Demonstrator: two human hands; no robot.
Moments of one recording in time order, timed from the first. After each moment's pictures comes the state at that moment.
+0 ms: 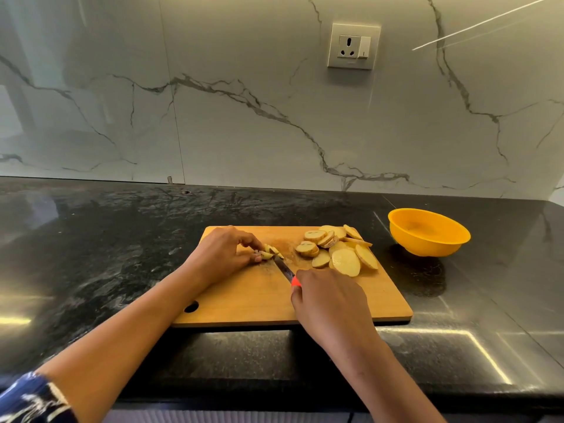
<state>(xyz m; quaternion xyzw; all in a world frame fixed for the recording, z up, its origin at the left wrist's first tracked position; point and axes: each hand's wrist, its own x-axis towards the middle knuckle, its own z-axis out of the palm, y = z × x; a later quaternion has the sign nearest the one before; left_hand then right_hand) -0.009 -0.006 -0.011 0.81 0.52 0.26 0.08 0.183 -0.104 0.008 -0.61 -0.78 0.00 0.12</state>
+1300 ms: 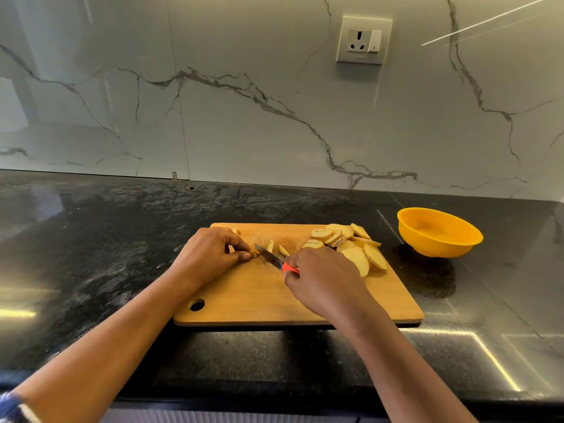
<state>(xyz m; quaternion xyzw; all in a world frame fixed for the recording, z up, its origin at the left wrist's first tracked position) -0.025 -0.017 -0.011 0.75 0.59 0.28 0.08 0.172 -0.082 0.030 -0.58 -0.81 0.04 0.09</state>
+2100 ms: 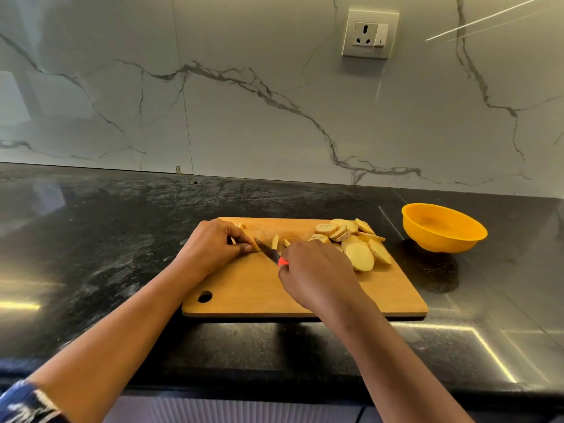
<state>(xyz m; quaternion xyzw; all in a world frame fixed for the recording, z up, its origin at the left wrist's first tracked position) -0.028 -0.018 -0.008 0.73 0.61 0.28 0.10 0.152 -0.091 0.034 -0.57 -0.81 0.02 0.09</state>
